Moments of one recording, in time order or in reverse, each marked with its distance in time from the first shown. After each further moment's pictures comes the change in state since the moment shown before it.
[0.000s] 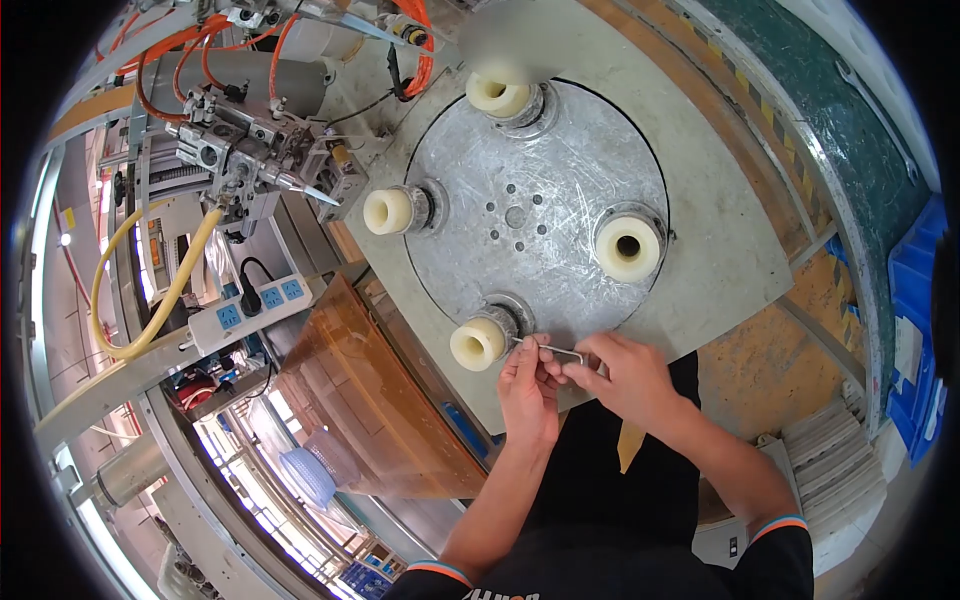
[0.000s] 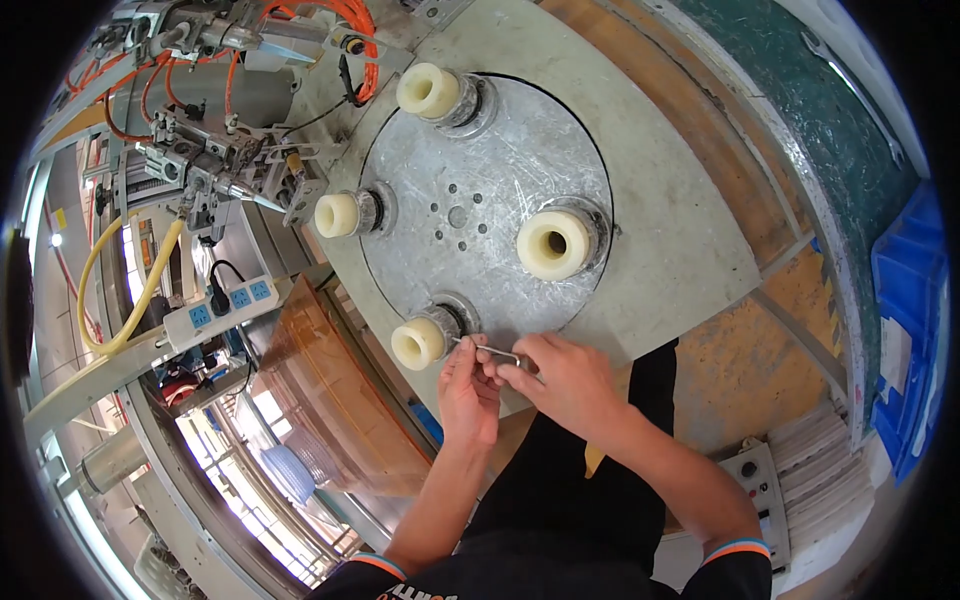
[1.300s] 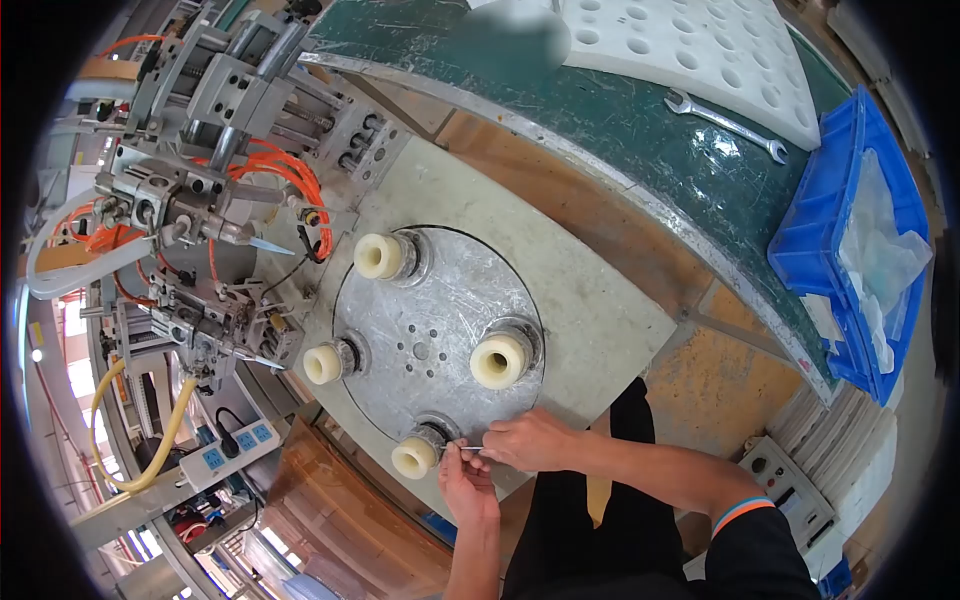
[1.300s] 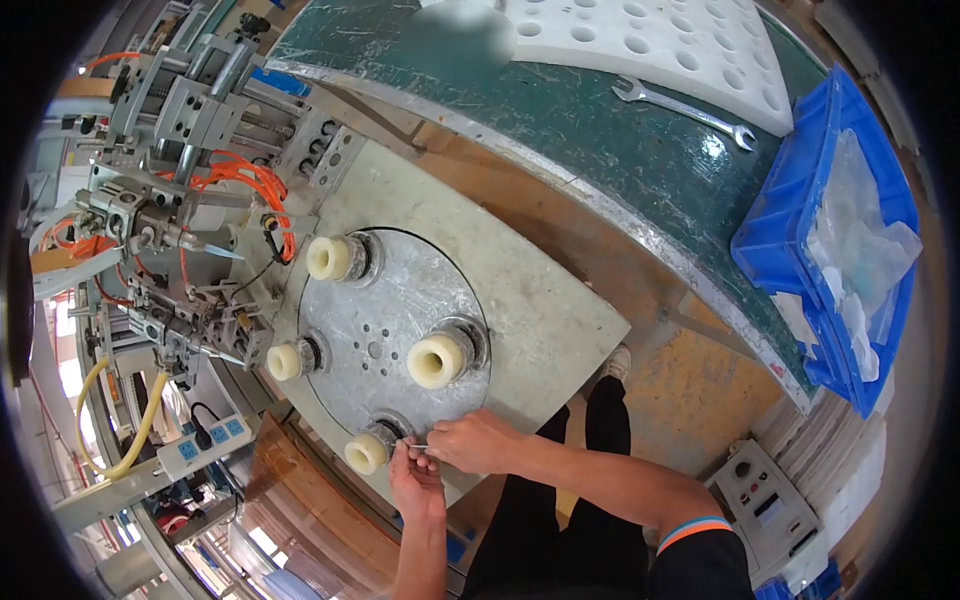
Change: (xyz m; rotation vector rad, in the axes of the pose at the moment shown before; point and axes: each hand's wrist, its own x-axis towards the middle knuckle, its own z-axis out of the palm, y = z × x) left_hand -0.005 0.002 0.011 0.052 0.035 0.052; right_hand 0.021 0.021 -0.006 -0.357 -0.056 -0.526
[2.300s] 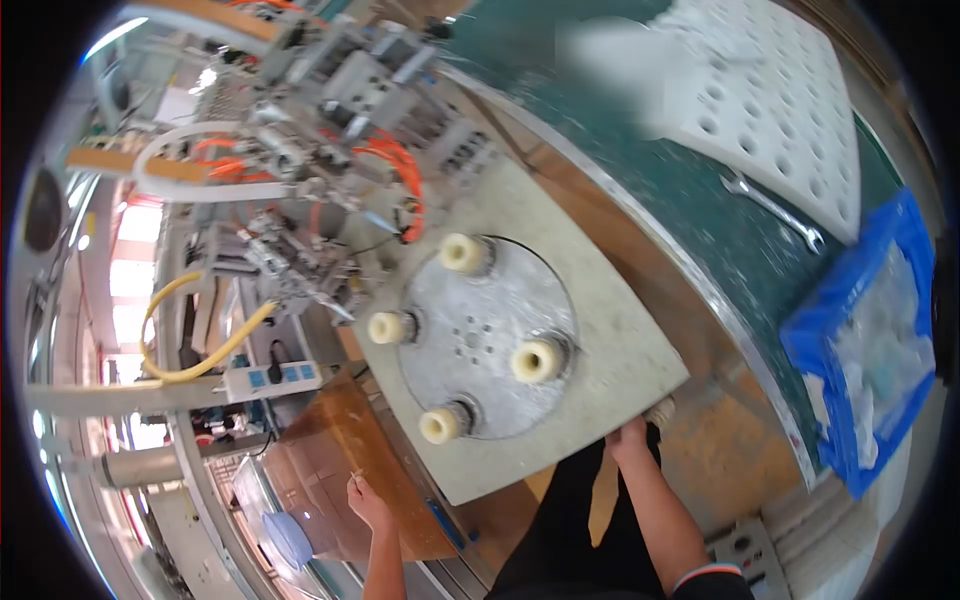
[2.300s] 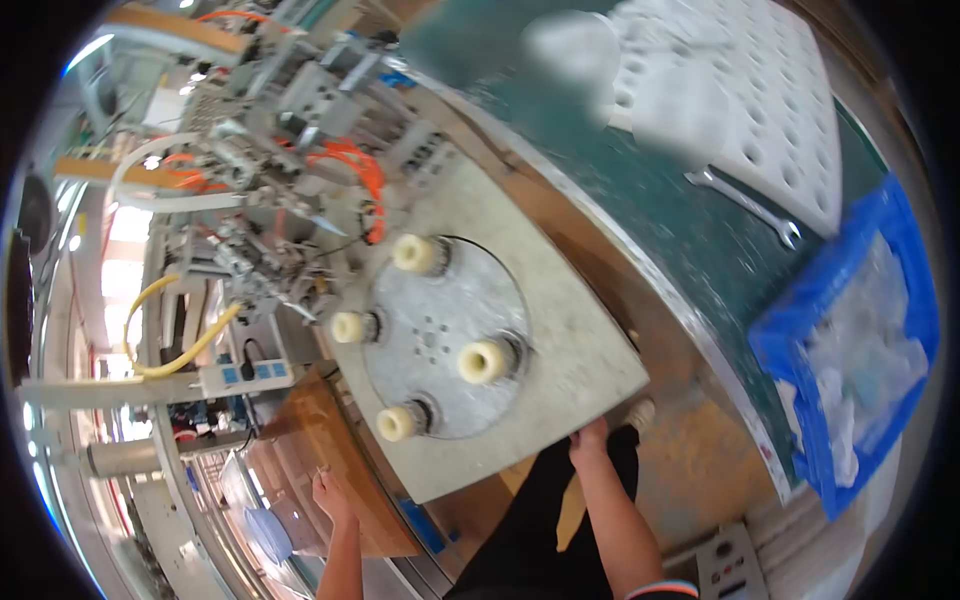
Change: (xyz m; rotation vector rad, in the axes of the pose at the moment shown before) left_hand 0.011 0.068 -0.214 0.777 0.647 0.739; right_hand -0.090 0.118 0.022 1.495 1.083 1.192
